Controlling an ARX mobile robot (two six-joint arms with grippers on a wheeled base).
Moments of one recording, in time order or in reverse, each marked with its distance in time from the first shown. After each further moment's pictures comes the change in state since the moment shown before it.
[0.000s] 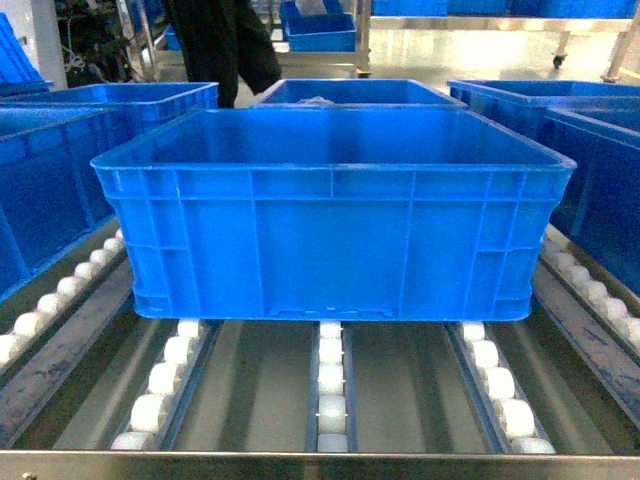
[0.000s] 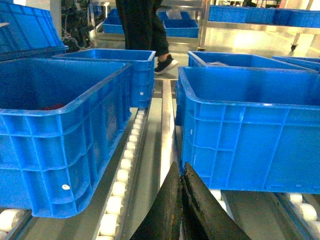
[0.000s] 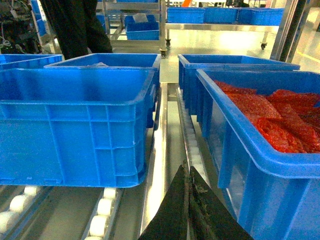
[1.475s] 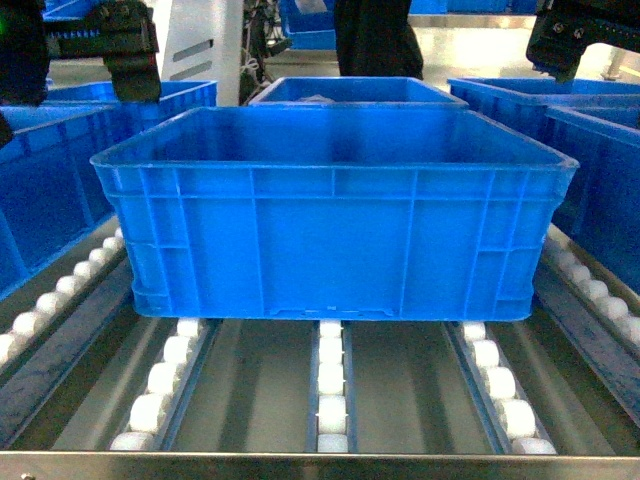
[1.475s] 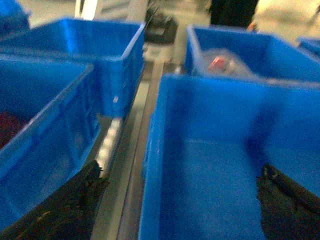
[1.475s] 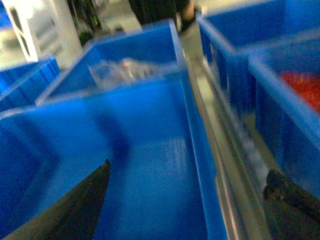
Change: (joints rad) left arm -0.172 0.987 0.953 -0.204 -0.191 -0.094; right arm 0.195 0.970 1.049 -0.417 0.166 0.325
